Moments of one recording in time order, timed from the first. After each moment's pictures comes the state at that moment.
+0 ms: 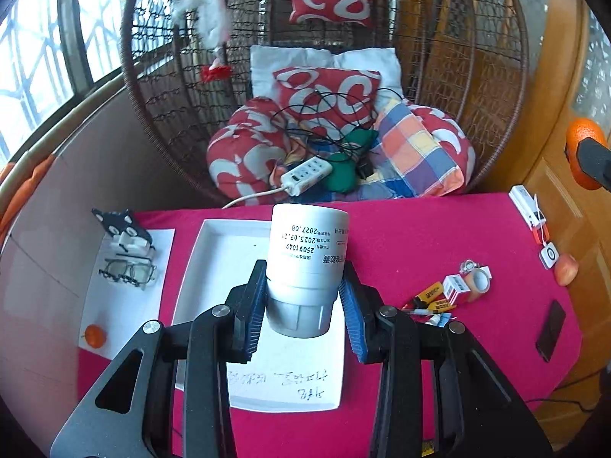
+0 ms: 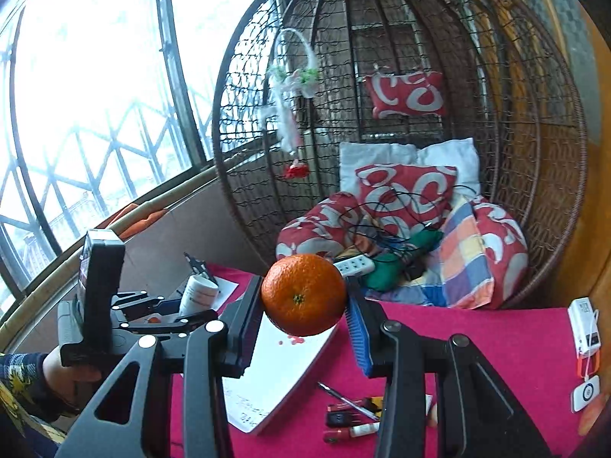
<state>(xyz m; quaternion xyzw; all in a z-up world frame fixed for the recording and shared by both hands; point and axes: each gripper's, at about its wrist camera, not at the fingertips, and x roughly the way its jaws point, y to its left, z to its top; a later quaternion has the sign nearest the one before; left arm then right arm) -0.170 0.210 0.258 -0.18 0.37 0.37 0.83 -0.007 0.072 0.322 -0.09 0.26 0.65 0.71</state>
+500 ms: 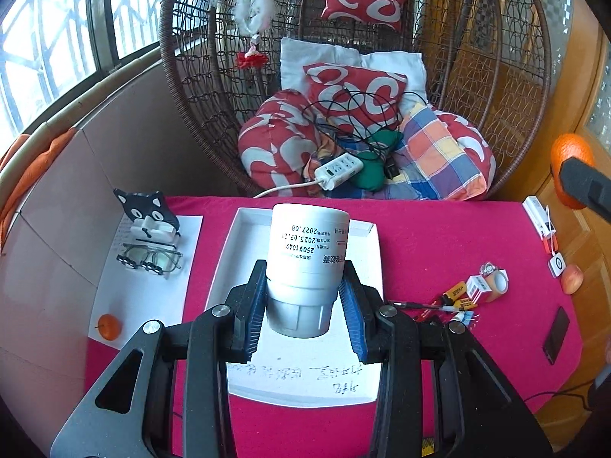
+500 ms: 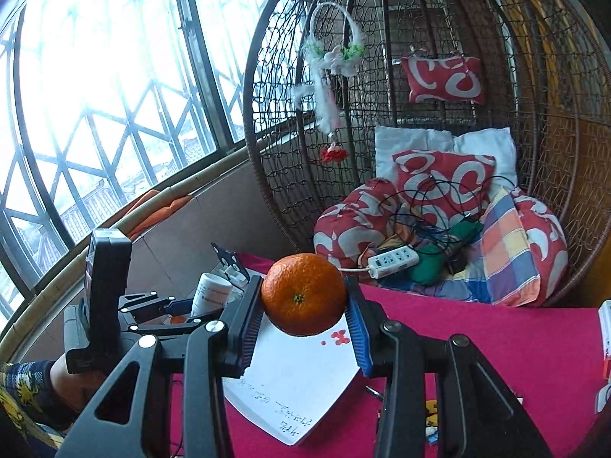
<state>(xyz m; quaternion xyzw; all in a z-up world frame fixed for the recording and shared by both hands) -0.221 0.246 0.251 -0.20 0.37 0.38 0.82 -0.056 0.117 0.308 -0.11 0.29 0.67 0.68</state>
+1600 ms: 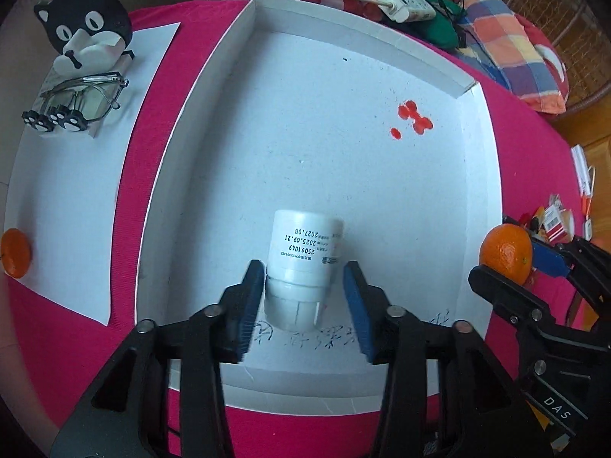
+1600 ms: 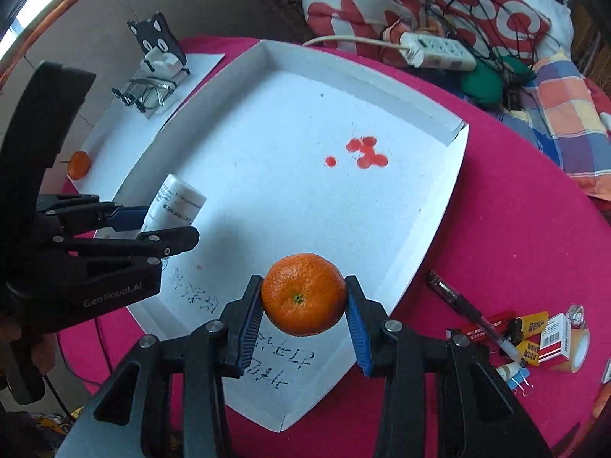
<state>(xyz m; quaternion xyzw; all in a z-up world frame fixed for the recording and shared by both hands) -0.229 0.328 0.052 -0.36 0.52 0.31 0.71 -0.114 0.225 0.093 -0.35 0.47 0.55 0.60</state>
